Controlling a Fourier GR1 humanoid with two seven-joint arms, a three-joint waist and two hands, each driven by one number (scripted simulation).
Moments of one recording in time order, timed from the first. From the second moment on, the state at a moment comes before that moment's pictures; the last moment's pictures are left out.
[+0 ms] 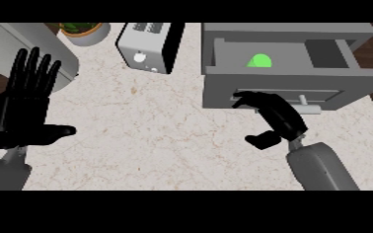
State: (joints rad) left arm -0.15 0.58 -0.15 -1.50 0.85 0.06 -0.35; right arm -0.29 -0.25 0.23 -1.30 0.77 0.11 -0.23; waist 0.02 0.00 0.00
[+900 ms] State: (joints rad) left arm -0.10 0.52 -0.04 -1.43 0.80 -0.12 -0.36; right arm -0.79 -0.23 0.02 -0.47 0.79 0.02 -0.54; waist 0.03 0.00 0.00
